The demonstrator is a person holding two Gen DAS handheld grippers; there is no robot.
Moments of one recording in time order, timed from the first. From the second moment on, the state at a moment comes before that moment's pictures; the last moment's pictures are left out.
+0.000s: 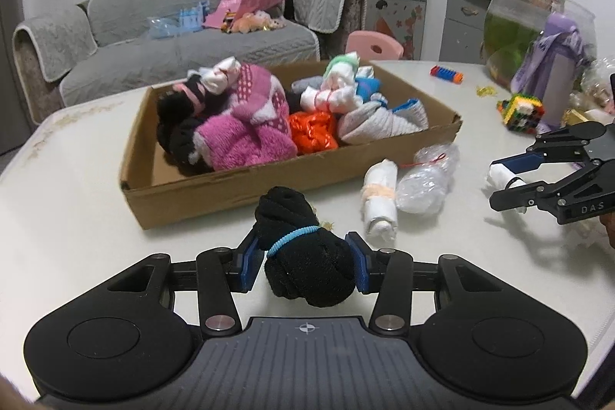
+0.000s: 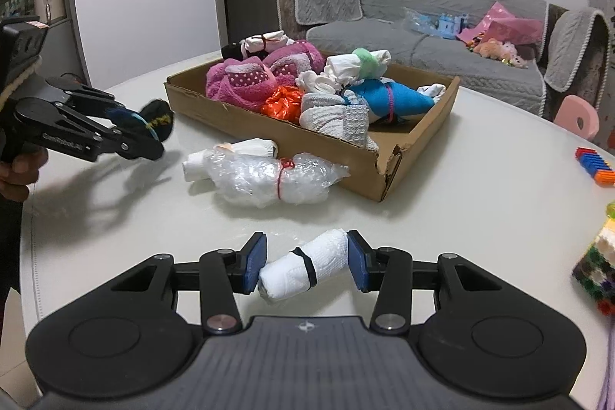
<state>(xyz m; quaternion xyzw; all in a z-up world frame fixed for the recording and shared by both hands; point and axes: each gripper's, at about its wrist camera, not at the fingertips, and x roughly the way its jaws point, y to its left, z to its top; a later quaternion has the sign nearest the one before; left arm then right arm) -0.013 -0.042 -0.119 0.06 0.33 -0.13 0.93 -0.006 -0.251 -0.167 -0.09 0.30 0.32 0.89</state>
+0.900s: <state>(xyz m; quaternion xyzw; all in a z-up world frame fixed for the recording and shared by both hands) 0.051 0.027 0.007 0.05 0.26 -0.06 0.96 0.055 -0.219 -0.029 -0.03 0.18 0.32 0.93</state>
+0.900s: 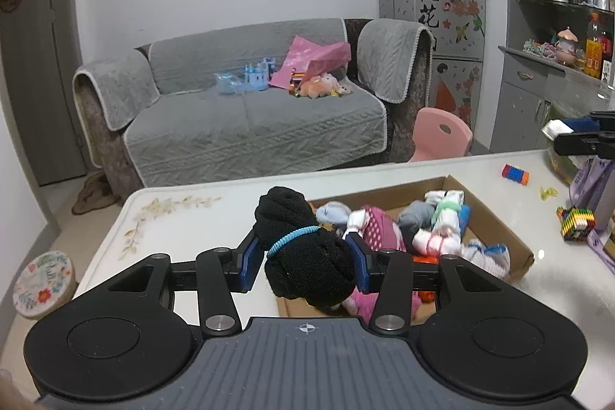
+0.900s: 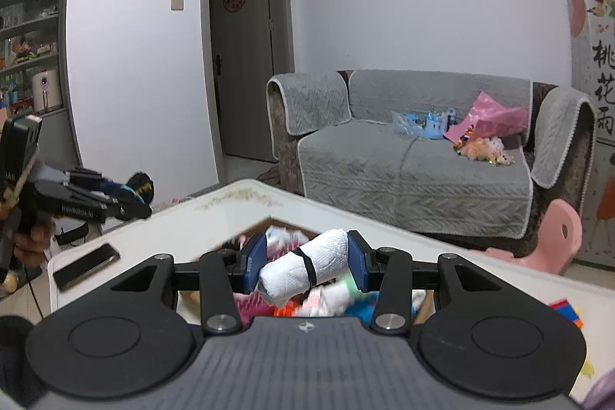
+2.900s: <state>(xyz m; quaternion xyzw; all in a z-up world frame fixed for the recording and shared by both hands) 0.178 -0.051 -0.043 0.08 0.30 -0.13 0.94 0.147 -0.197 -0.079 -0.01 0.24 0.25 0.94</state>
